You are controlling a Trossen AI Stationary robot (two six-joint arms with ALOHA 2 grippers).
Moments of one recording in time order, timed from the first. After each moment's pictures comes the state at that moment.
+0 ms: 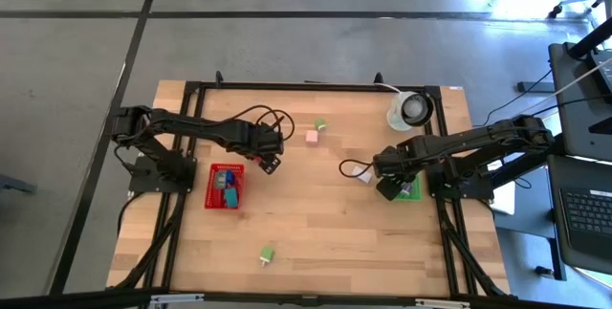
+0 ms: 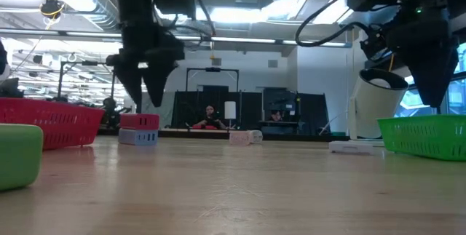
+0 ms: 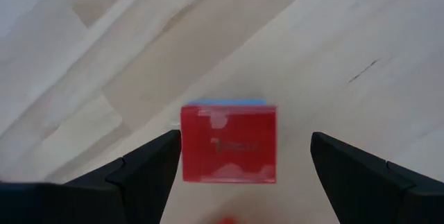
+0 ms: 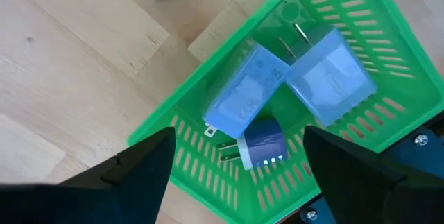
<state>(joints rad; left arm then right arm) 0.10 1.55 1.03 -0.90 -0.28 -0.79 0.14 1.29 0.84 -1.14 -0.02 0.93</state>
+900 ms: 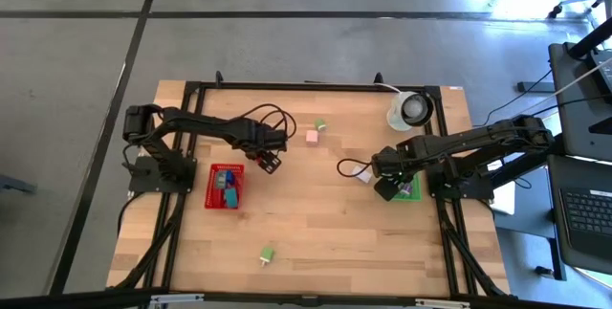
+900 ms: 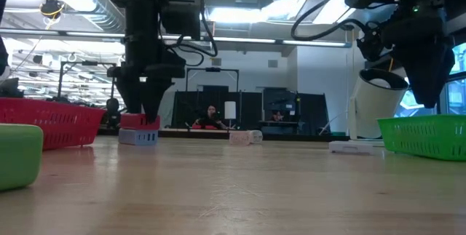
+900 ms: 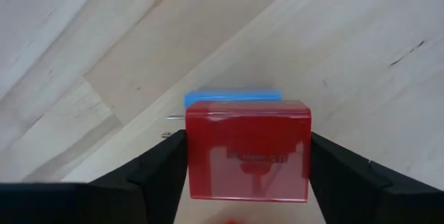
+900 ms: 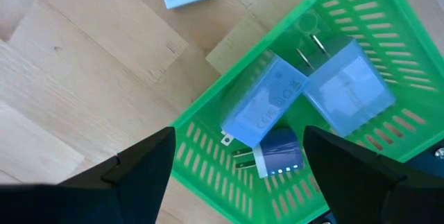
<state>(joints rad) 0.16 1.64 1.03 -0.89 -0.20 -0.76 0.14 1.29 0.84 -1.10 -0.03 0.93</state>
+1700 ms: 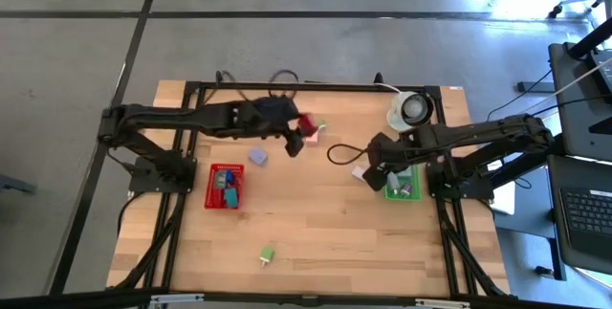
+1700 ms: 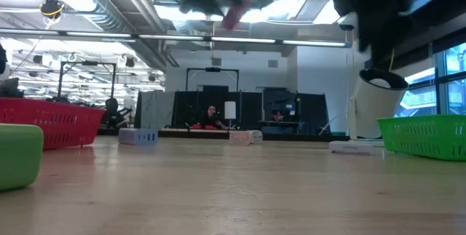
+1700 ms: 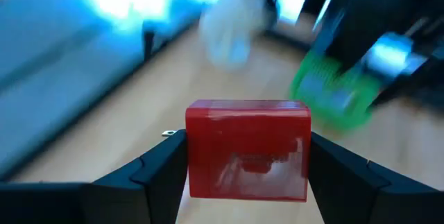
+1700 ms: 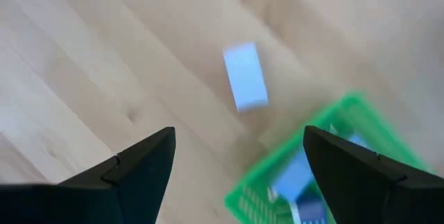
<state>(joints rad) 0.11 1.42 1.24 -0.33 -0.28 -0.31 0.14 1.29 1.09 -1.10 0.13 0.90</state>
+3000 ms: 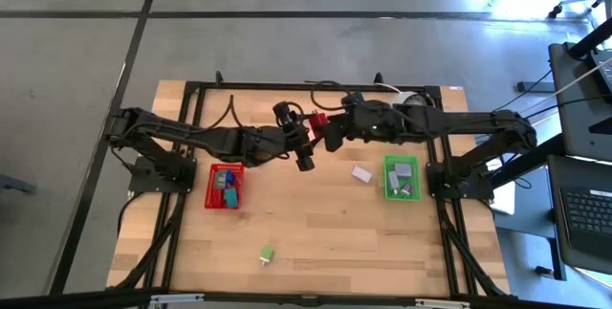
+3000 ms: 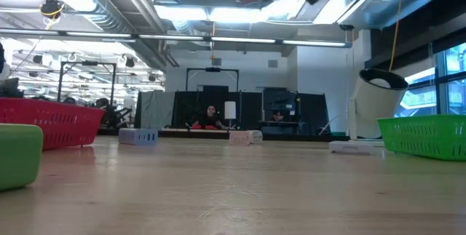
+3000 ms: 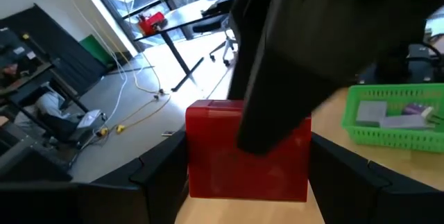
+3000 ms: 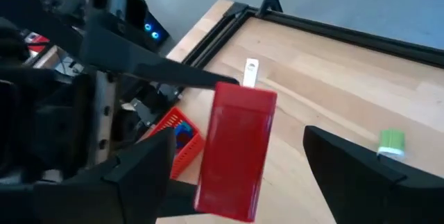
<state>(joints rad) -0.10 1.51 1.24 -0.02 -0.71 0.21 0.03 1.44 1.39 -0.50 0.35 0.81</state>
